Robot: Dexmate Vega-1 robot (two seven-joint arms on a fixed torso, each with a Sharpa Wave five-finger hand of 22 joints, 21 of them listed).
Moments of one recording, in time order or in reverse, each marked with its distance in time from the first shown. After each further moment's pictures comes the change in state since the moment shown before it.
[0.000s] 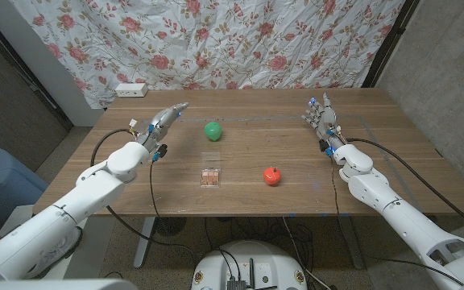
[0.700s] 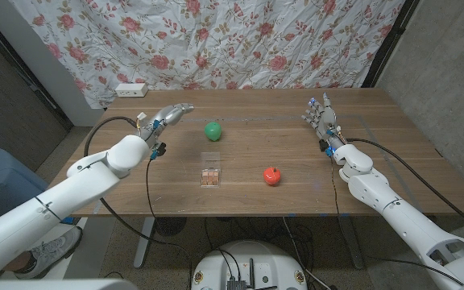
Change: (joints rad) left arm 0.022 0.116 -0.002 -0.217 0.170 0.267 0.045; left_hand 0.015 0.004 -0.005 -0.067 0.000 0.078 0.003 0.000 0.000 0.071 -0.004 0.000 0.002 -0.003 0.003 0.000 0.000 -0.007 -0.005 0.008 0.000; right arm 0.000 0.000 0.000 0.000 0.000 0.000 0.000; right_hand 0.000 0.000 0.000 0.000 0.000 0.000 0.000 0.000 0.000 0.000 0.000 0.000 0.000 0.000 0.000 0.000 0.000 0.000 0.000 0.000 0.000
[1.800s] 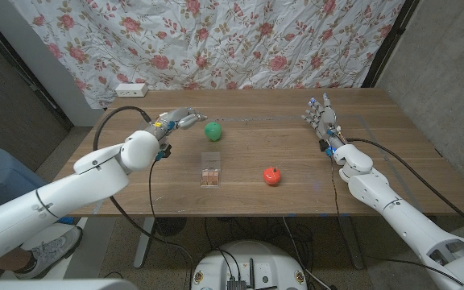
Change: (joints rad) left arm -0.071 0.084 0.115 -0.243 0.237 0.375 -0.093; left_hand -0.007 -0.002 -0.025 -0.051 -0.007 0.138 0.010 0.008 0.000 0.158 -0.002 0.015 0.000 0.045 0.013 0.005 0.000 -0.002 0.006 0.000 0.003; right arm 0.000 0.000 0.000 0.001 0.000 0.000 0.000; right_hand 0.000 0.000 0.000 0.000 0.000 0.000 0.000 0.000 0.000 0.000 0.000 0.000 0.000 0.000 0.000 0.000 0.000 0.000 0.000 0.000 0.000
